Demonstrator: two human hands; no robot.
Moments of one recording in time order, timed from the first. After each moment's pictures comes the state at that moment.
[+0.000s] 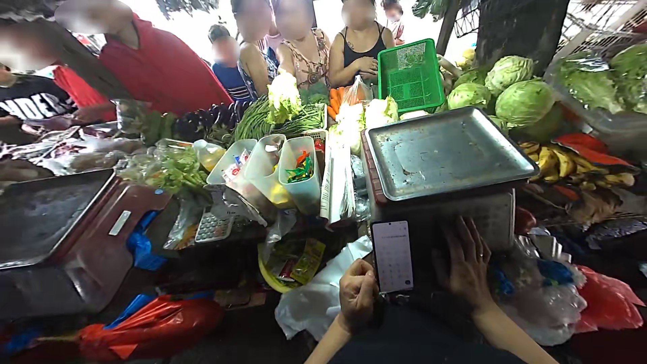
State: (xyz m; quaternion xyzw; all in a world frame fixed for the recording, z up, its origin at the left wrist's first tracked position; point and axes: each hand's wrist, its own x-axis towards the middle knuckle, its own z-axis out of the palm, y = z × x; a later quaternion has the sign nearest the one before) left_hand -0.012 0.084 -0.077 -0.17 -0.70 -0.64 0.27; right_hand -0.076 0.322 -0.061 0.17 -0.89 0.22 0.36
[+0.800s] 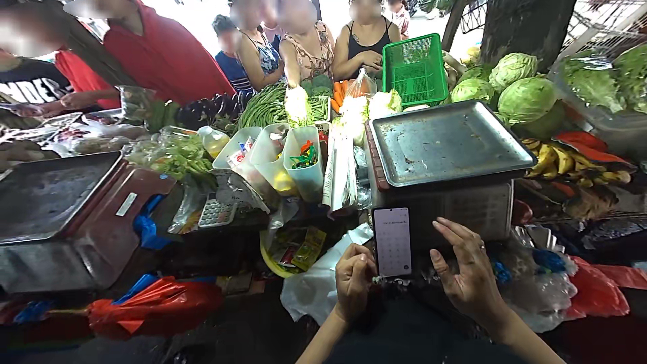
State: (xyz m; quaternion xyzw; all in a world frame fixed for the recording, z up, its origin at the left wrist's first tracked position) left_hand 0.002 0.086 -0.050 -0.11 -0.64 -0.73 0.23; right_hand -0.042 0.315 -0.006 0.27 -0.85 0.35 0.29
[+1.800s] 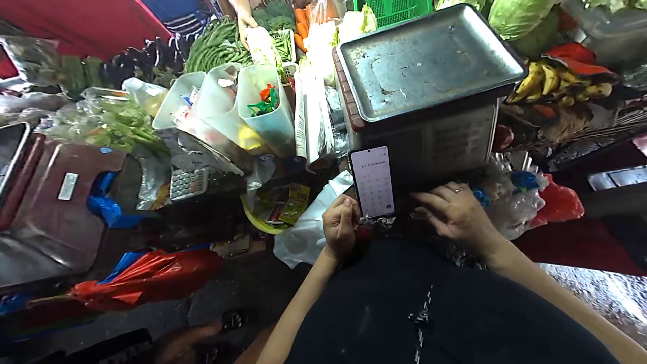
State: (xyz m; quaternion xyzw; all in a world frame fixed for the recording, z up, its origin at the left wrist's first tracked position) left_hand -0.004 0.085 -0.067 -0.15 -0.66 -0.70 0.21; right_hand -0.026 0.358 -0.028 0.33 -0.89 0.26 0.17
